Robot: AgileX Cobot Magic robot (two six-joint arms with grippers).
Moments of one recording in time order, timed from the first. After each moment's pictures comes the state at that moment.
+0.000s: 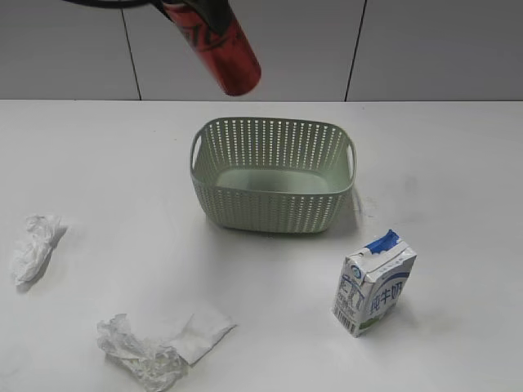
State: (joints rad) left arm -0.55 1.91 -2.01 -0.14 1.23 0.17; right arm 0.08 0.00 -0.41 0.16 0.95 -0.10
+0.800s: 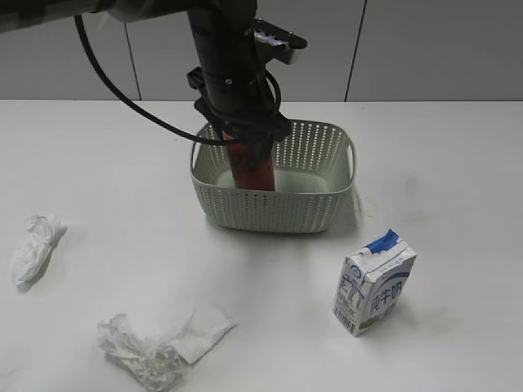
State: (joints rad) left arm -0.68 2.24 -2.04 -0.01 1.23 0.17; right arm 0.08 0.00 -0.41 0.16 0.95 -0.10
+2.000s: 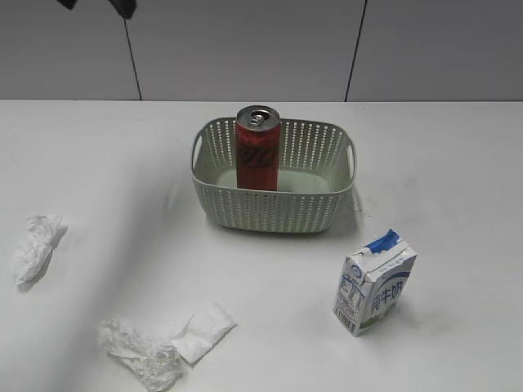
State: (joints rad) left arm -0.34 1.95 -2.04 -0.02 1.22 0.07; right arm 0.08 0.00 -0.41 0.16 0.95 -0.10
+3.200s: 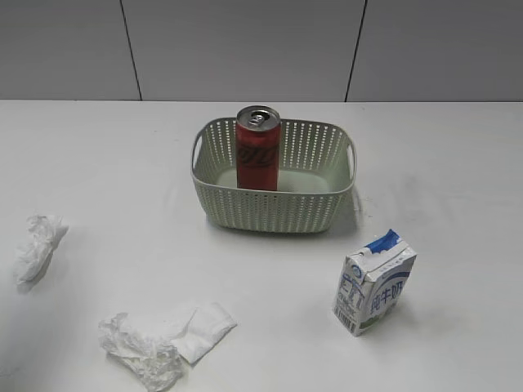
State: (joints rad) left arm -0.12 1.31 -1.22 -0.08 1.22 0.06; right arm 0.08 0.00 -0.41 0.16 0.95 -0.10
